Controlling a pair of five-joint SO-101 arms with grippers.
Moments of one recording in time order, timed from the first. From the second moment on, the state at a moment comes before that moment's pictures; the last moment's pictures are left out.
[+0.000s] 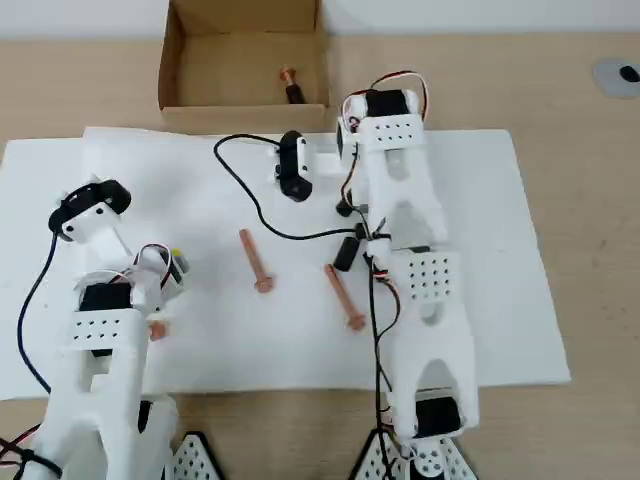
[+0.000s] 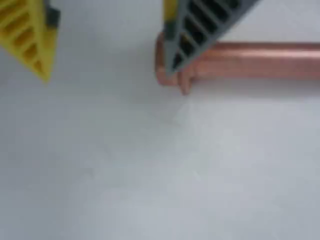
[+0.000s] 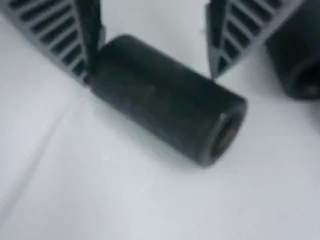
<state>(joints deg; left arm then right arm) -7.6 -42.4 68.1 43.8 14.9 -12.2 58.5 -58.0 101.5 74.2</state>
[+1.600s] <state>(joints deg) -7.6 -42.5 68.1 43.8 14.9 -20.2 41.5 -40.2 101.6 73.5</state>
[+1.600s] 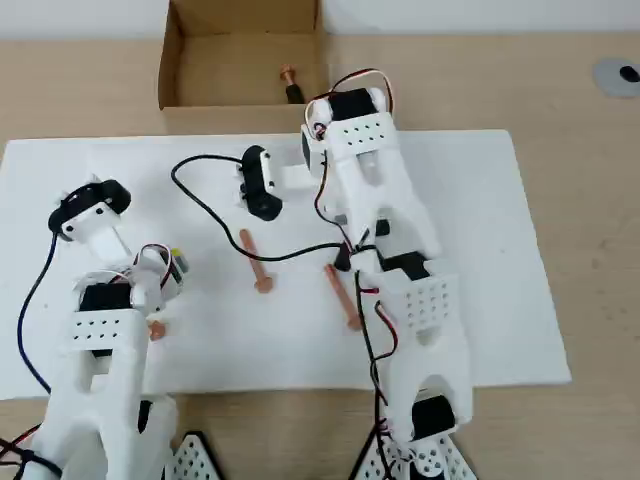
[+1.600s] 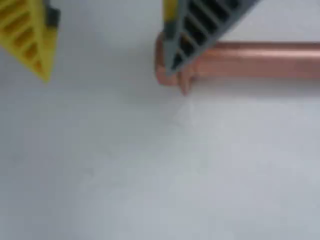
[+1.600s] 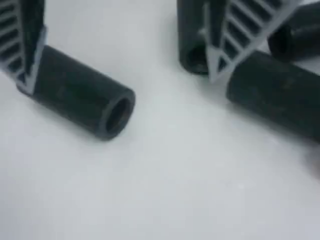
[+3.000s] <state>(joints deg) -7.6 -42.5 68.1 43.8 14.9 -17.8 37.8 -37.2 101.6 58.3</state>
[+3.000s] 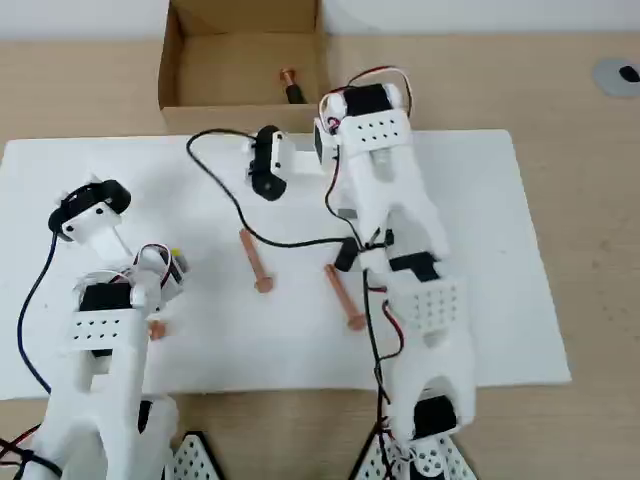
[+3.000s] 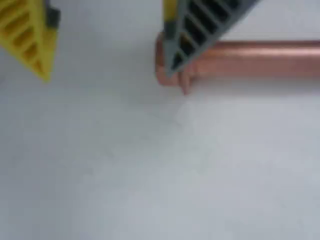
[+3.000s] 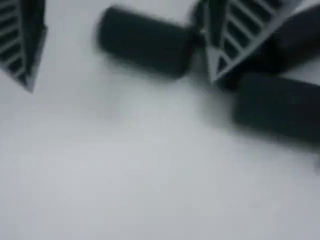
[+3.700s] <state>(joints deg) -13.1 -42.0 64.8 50.8 11.7 -10.6 36.2 -34.6 101.6 29.3</state>
